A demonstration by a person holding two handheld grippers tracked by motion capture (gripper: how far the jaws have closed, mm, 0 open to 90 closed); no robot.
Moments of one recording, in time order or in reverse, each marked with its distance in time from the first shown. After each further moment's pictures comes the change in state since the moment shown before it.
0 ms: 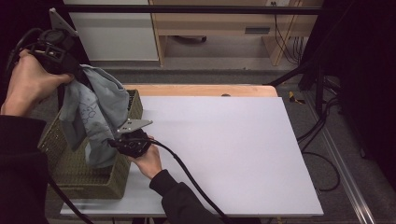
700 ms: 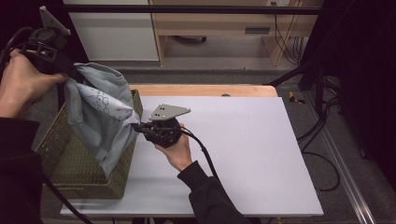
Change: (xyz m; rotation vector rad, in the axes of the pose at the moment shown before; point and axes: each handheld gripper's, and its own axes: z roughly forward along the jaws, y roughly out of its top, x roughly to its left) left arm 0.006 -0.005 -0.007 -0.013 -0.001 -0.012; right arm -0.012 0.037 -0.107 -0.103 -0.072 -0.067
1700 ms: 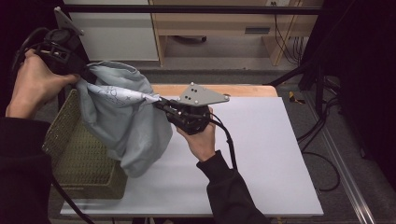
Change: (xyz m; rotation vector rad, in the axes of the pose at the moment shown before) left arm -0.025 0.006 0.005 -0.004 -0.051 0.050; right arm -0.002 0.058 -0.081 -0.163 -0.155 -0.104
